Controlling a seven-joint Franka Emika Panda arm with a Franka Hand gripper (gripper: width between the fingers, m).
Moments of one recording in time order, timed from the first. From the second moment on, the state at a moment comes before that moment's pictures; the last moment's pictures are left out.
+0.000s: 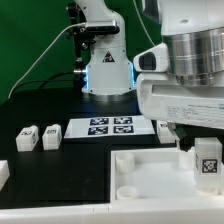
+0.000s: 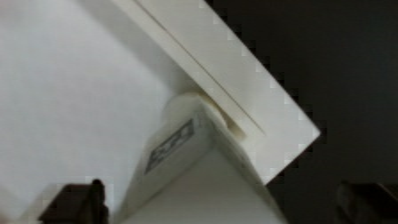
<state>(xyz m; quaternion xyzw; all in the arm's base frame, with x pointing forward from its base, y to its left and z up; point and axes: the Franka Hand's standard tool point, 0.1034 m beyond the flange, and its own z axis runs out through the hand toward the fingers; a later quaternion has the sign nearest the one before) 0.631 0.122 0.084 -0.96 0.29 -0.01 0.06</state>
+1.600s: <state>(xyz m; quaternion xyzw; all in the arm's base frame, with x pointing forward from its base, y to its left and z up) 0.632 0.119 0.082 -0.64 0.76 0.03 0.07</state>
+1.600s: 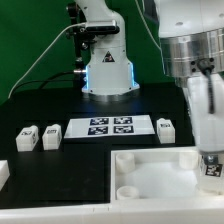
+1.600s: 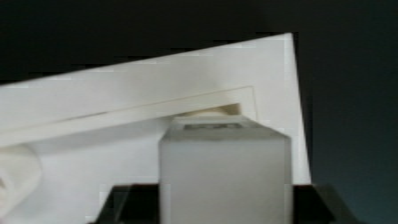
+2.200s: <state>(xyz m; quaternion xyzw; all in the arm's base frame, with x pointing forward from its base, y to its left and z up) 0.628 0.130 0.081 -0.87 0.49 0.01 0.06</state>
